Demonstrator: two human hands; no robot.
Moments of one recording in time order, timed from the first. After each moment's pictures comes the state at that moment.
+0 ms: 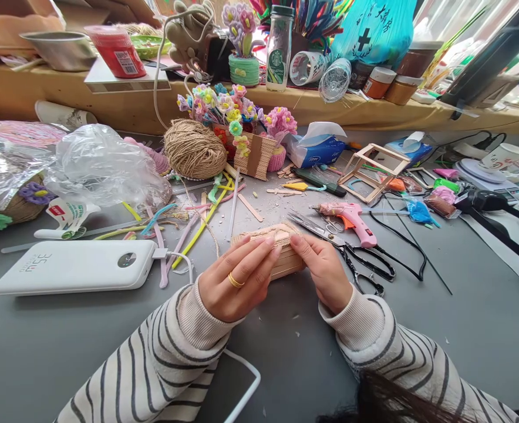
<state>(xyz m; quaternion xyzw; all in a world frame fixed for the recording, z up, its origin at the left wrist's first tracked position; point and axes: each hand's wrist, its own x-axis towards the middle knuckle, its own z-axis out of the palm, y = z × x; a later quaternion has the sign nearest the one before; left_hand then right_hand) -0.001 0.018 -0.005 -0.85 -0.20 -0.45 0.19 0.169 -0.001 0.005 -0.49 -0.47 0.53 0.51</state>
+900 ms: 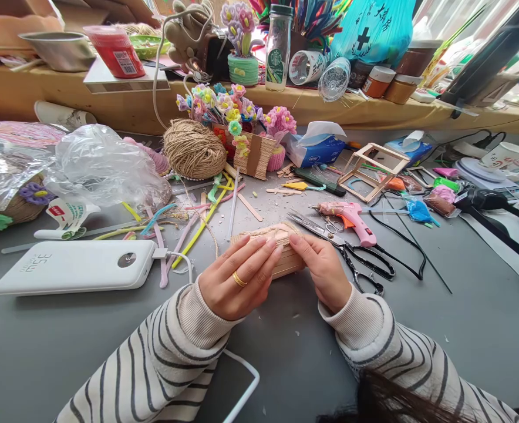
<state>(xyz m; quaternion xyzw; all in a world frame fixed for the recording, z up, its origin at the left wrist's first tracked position) 0.000 0.017 0.007 -0.87 -0.18 -0.41 0.22 0.169 -0.001 0.004 -0.49 -0.46 0.53 0.52</state>
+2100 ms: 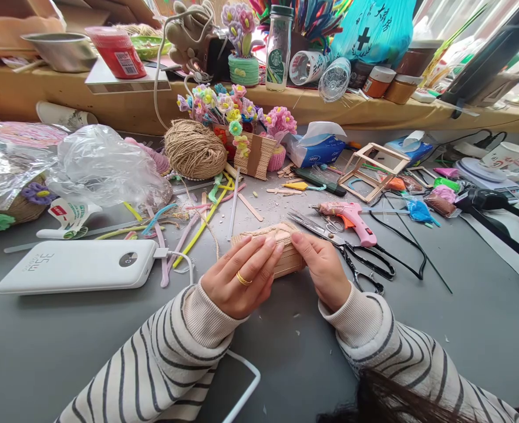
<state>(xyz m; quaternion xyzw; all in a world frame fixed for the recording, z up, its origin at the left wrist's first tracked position) 0.004 0.015 0.006 -0.85 -0.21 -0.40 0.26 0.171 0.001 -0.002 -0.48 -0.47 0.52 0.53</state>
